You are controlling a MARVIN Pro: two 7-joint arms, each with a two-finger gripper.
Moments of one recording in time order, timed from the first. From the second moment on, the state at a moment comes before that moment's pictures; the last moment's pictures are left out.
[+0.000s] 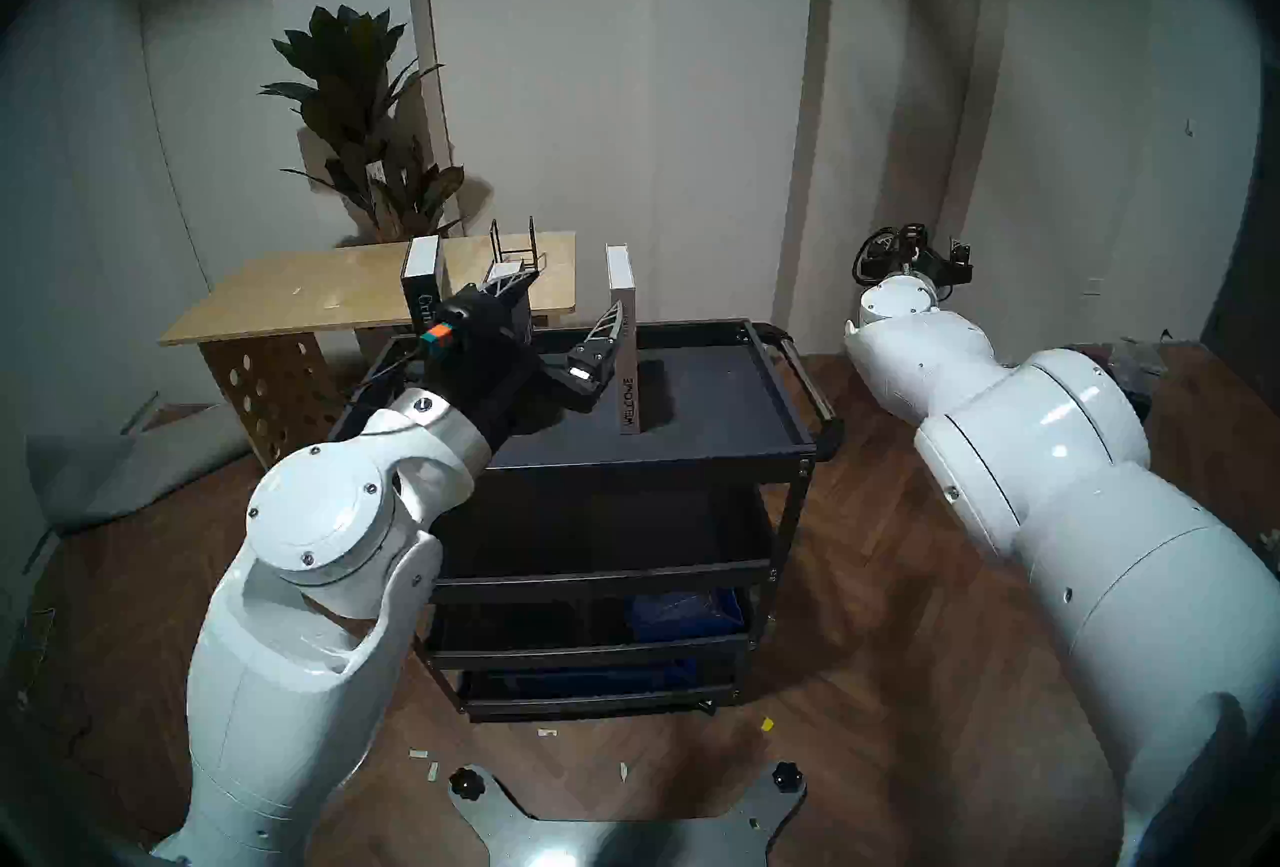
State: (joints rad) left arm 1.58 -1.36 -1.25 -2.25 -0.05 0.41 -0.11; right arm -0.34 -1.28 0.95 -0.14 0.47 -0.32 -0.42
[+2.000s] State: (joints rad) left arm 1.47 -1.48 -1.16 -1.93 0.13 0.53 0.17; right arm -0.53 -1.19 1.12 -0.34 0.70 -0.38 0.49
